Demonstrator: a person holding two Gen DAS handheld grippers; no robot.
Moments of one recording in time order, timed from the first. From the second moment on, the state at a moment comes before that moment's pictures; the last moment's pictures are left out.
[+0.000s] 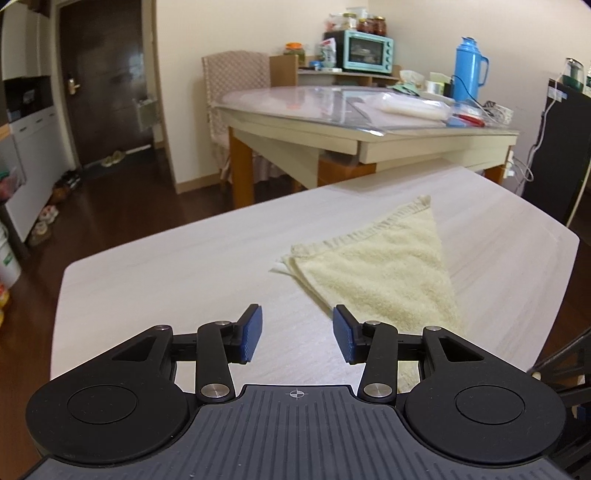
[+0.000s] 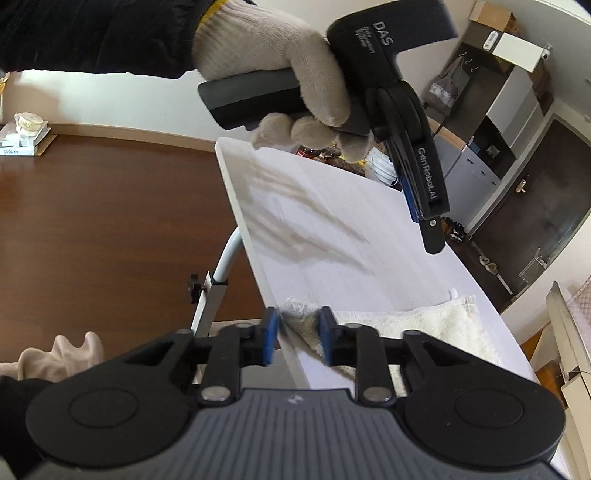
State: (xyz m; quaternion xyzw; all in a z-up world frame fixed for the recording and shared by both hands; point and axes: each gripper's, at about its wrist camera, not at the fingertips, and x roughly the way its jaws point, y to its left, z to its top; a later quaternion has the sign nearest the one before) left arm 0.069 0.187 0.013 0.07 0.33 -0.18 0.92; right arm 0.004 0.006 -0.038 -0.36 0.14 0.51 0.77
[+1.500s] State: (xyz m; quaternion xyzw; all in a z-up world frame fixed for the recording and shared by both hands) left arm 0.121 0.153 -0.009 0.22 0.41 -0.22 0.86; right arm 0.153 -0.150 0.042 -0.03 0.20 0.55 0.81
